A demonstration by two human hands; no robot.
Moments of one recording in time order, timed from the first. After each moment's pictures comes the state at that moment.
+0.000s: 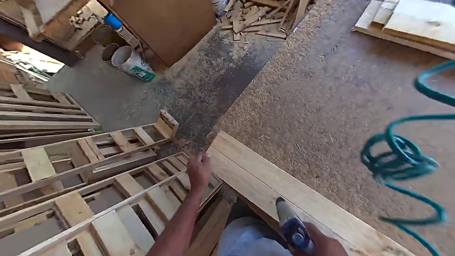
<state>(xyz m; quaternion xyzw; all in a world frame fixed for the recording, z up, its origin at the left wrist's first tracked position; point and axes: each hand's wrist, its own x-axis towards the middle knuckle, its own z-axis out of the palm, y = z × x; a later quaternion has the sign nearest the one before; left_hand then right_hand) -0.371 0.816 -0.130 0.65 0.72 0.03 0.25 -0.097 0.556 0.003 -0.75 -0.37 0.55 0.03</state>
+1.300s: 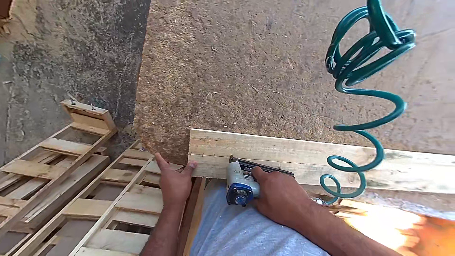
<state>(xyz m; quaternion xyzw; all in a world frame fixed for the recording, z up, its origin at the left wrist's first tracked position) -0.347 0.758 -0.125 0.58 0.70 -0.05 0.42 -0.118 0.622 -0.023 -0.68 -0.34 0.64 -0.13</state>
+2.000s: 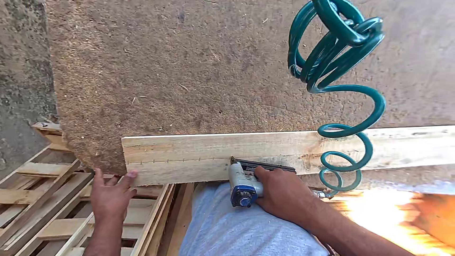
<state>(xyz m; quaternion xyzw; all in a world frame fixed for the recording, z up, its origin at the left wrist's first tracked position) -0.345 0.741 -0.130 0.52 0.75 -0.01 0.40 -0.019 0.469 -0.024 -0.69 -0.30 0.64 -0.12</state>
